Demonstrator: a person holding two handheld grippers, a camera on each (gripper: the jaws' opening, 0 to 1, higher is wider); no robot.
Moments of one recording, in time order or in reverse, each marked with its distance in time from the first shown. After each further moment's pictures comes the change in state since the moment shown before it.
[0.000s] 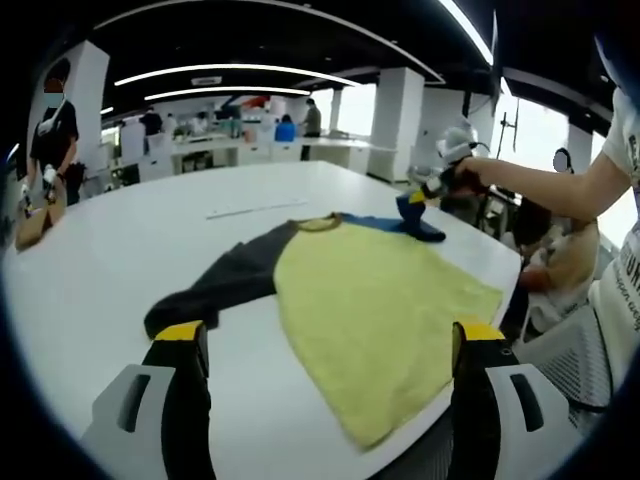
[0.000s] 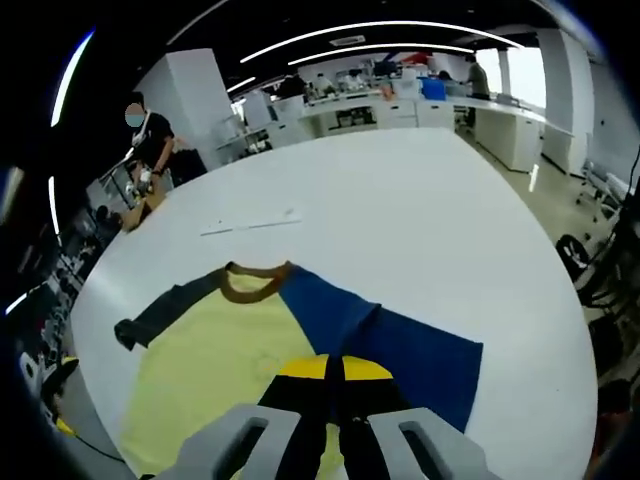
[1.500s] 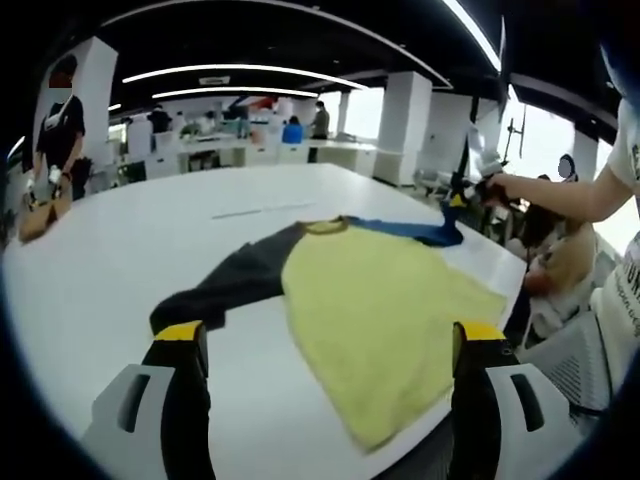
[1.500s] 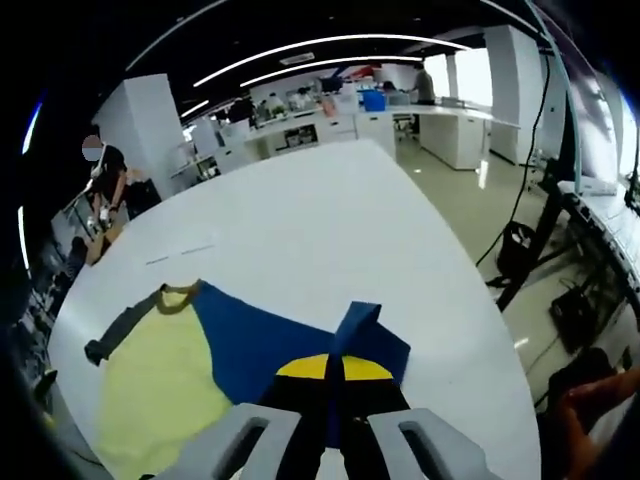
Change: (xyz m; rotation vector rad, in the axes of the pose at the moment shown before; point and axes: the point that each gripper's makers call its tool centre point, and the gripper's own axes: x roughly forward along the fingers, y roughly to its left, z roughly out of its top) left arm -0.003 0.007 0.002 -0.025 -0.012 0.022; right arm -0.062 -0.127 -0.008 0.113 -0.086 -0.173
